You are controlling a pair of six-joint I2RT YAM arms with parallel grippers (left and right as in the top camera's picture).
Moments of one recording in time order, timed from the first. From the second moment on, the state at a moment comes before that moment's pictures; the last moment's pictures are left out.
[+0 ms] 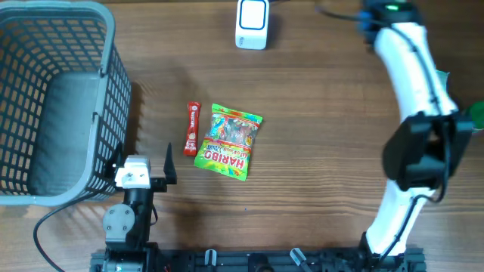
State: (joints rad) left arm -0.04 0.01 0.01 -0.07 -0.04 0.05; right arm 0.00 2.13 1.96 -0.77 0.53 0.19
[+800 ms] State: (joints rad) left arm -0.04 0.01 0.01 -0.07 -0.04 0.05; right arm 0.41 1.94 1.73 -1.21 -0.35 0.40
